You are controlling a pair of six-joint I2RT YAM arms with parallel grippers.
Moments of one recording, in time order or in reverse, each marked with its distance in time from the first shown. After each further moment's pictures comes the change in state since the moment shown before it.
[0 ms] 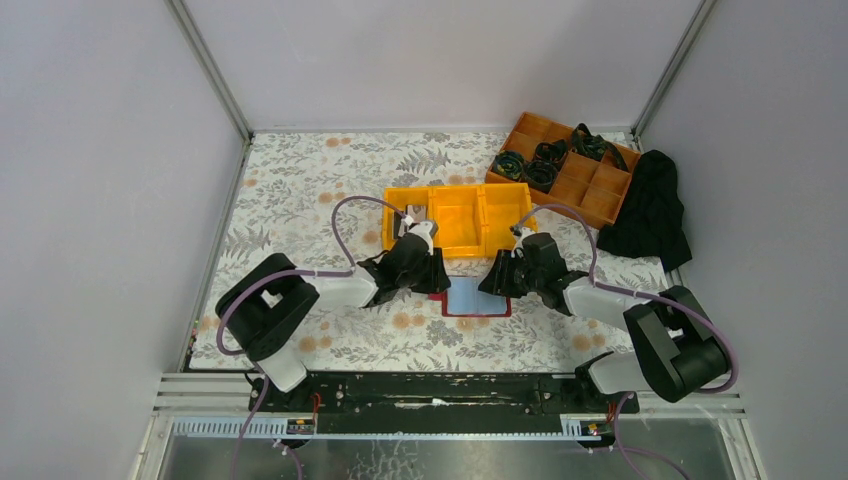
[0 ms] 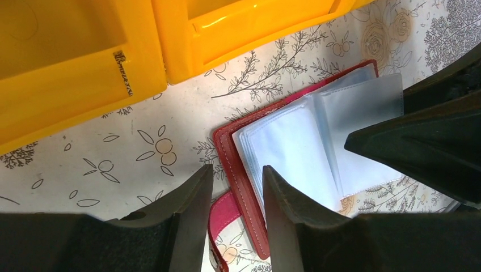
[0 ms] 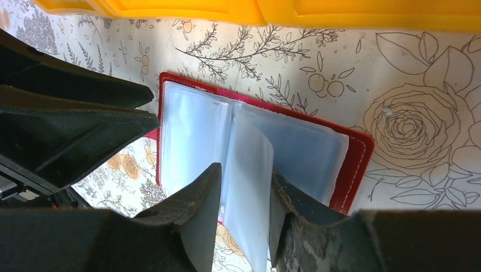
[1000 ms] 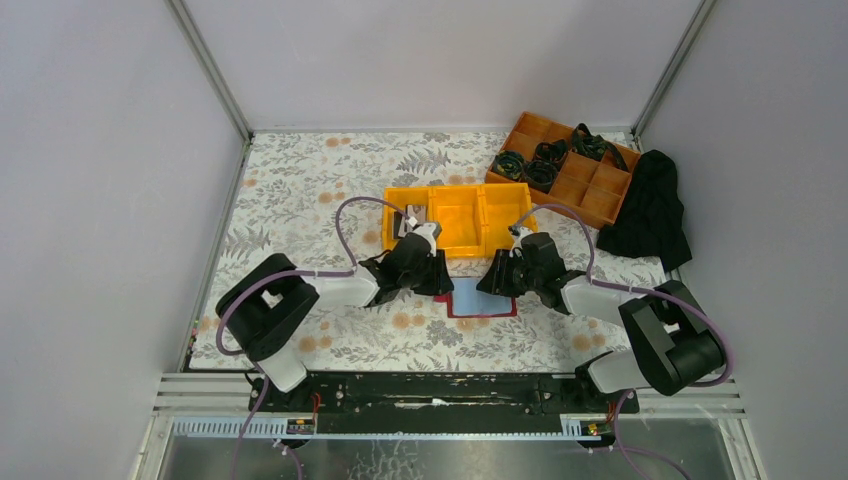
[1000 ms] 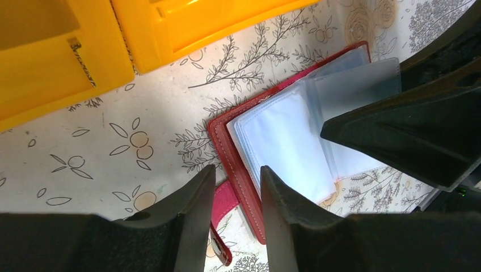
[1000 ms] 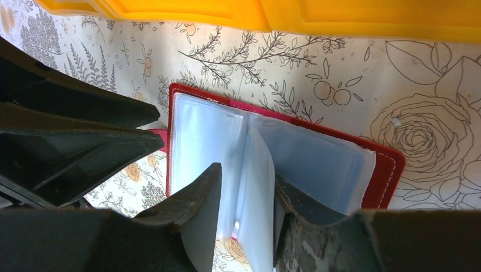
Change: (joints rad) left arm -0.009 0.011 0.015 -0.018 0.053 -0.020; right arm 0.000 0.034 0.000 0.041 -0.016 0.000
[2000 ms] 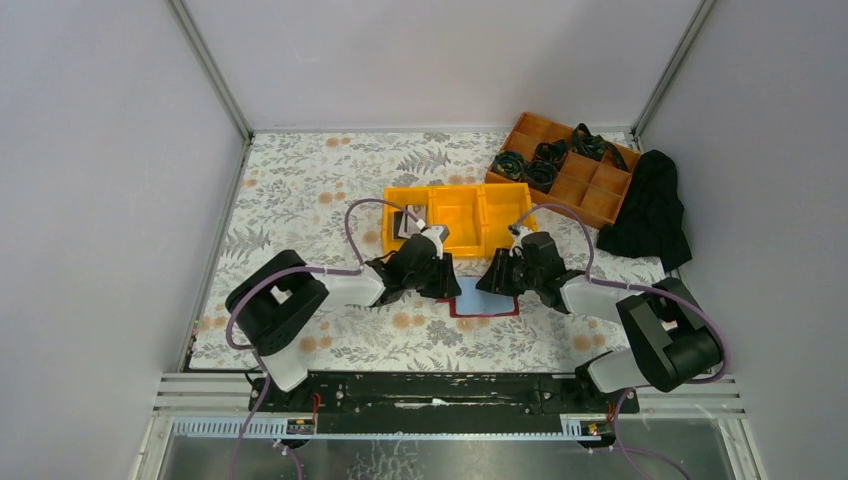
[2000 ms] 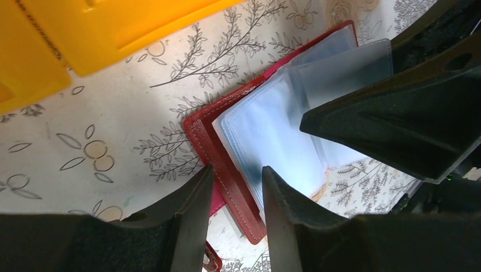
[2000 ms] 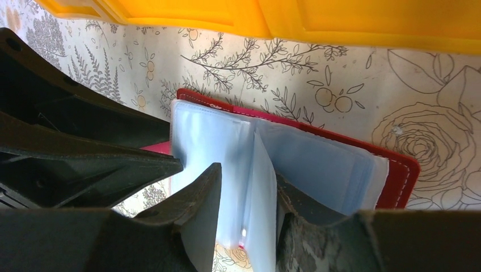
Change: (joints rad) left arm -0.020 0.036 0.022 0.014 0.064 -0.010; right arm -0.003 0.020 0.000 0.030 -0.017 0.003
